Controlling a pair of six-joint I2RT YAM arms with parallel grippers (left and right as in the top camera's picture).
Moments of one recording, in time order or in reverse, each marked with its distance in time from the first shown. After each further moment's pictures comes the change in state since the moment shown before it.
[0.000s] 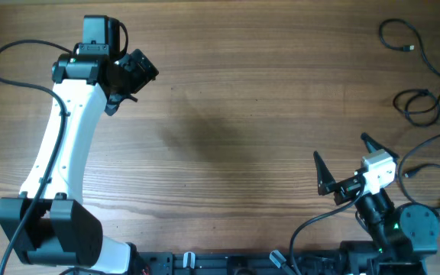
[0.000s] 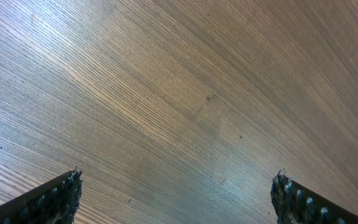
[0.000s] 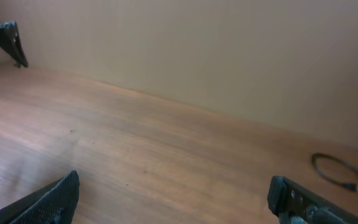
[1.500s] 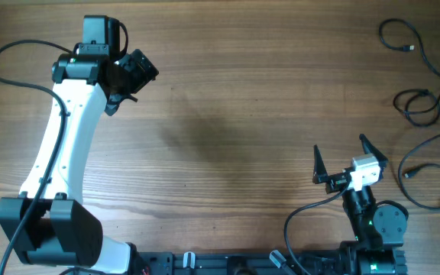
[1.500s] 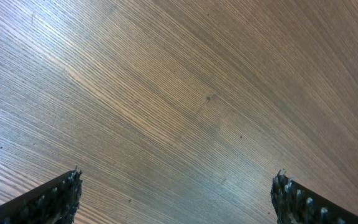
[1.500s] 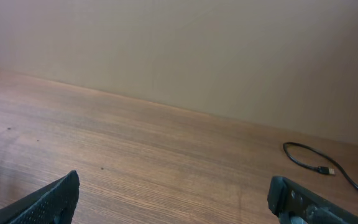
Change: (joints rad) left arm 0.000 0.000 0.000 0.000 0.000 0.000; right arm 0.000 -0.138 -0.407 0.374 0.140 0.005
